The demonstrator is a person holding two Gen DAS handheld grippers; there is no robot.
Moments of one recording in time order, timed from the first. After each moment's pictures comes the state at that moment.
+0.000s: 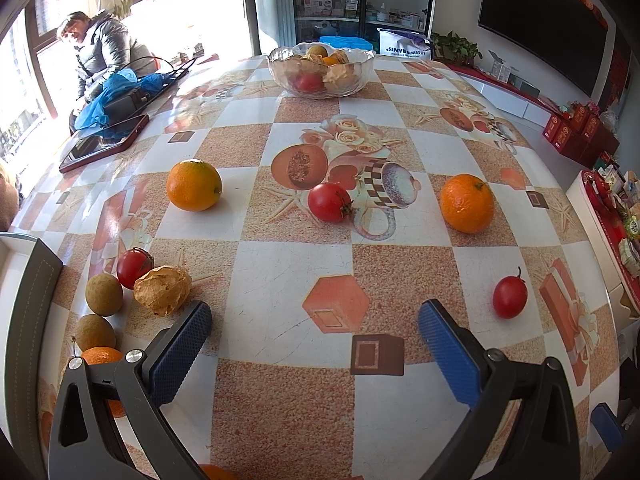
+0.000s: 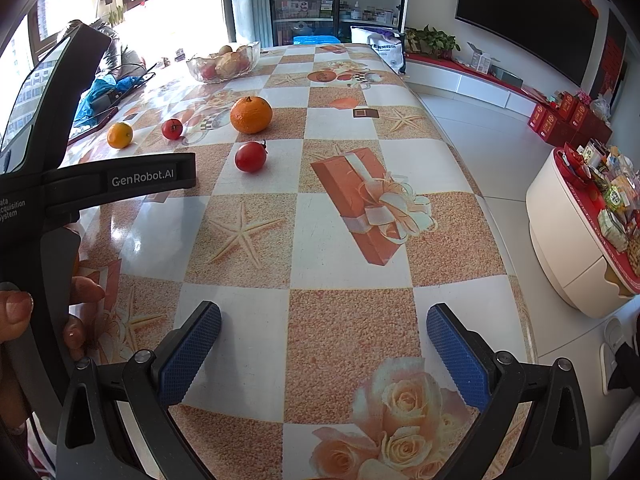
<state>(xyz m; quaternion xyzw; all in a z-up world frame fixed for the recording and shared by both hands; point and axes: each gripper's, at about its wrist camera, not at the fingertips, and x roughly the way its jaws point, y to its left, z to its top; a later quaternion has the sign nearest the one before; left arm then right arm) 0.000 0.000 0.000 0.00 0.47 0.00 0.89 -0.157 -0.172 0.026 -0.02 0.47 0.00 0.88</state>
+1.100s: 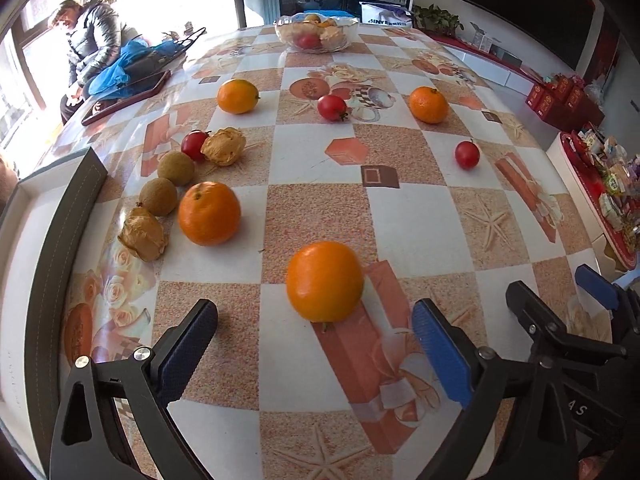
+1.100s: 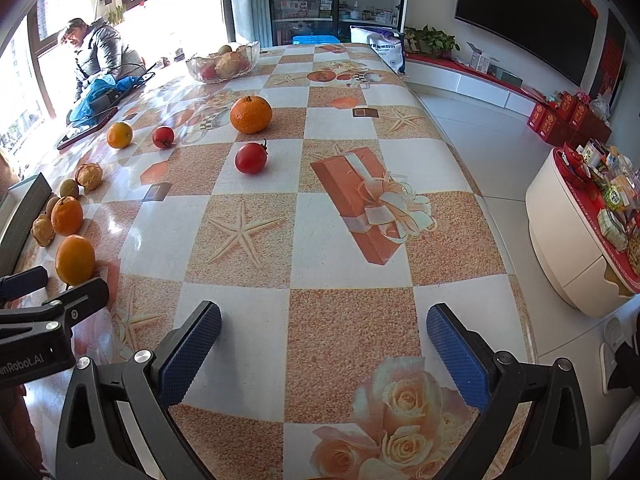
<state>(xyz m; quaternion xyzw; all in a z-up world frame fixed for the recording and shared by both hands) -0.100 0.018 0.011 0.02 0.50 -0.03 0.86 -0.170 -0.174 0.026 -0.02 0.47 0.00 0.88</state>
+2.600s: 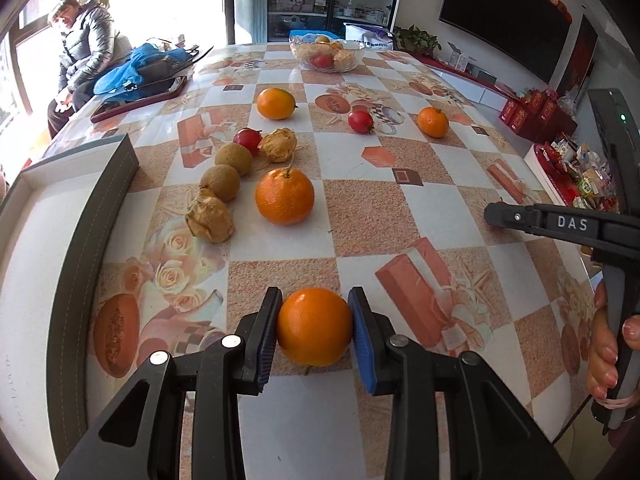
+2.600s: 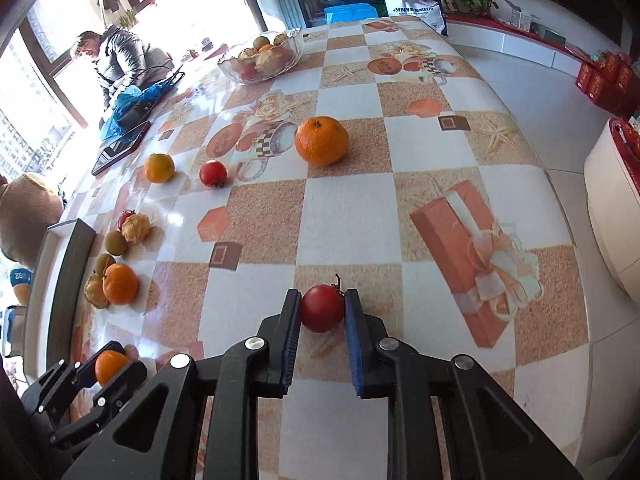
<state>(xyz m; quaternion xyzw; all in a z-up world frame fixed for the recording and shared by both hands) -0.131 0.090 0.017 -0.01 0.47 -0.08 0.88 -0.069 -0.148 0.041 0.07 0.53 0.09 0.84</state>
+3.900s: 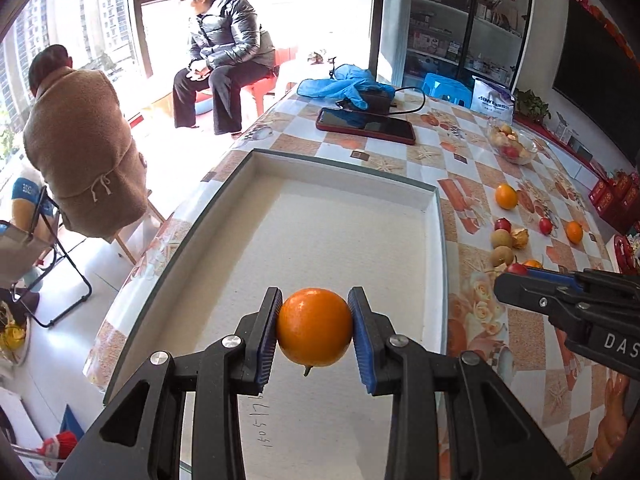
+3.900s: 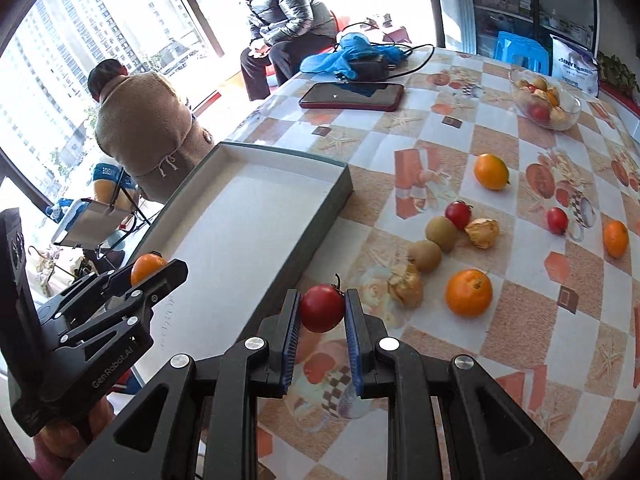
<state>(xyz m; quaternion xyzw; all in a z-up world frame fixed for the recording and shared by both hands) -0.162 0.297 0.073 -0.07 0.43 0.12 0.89 -0.099 0.114 0.092 -0.03 0.51 0.32 0.80</state>
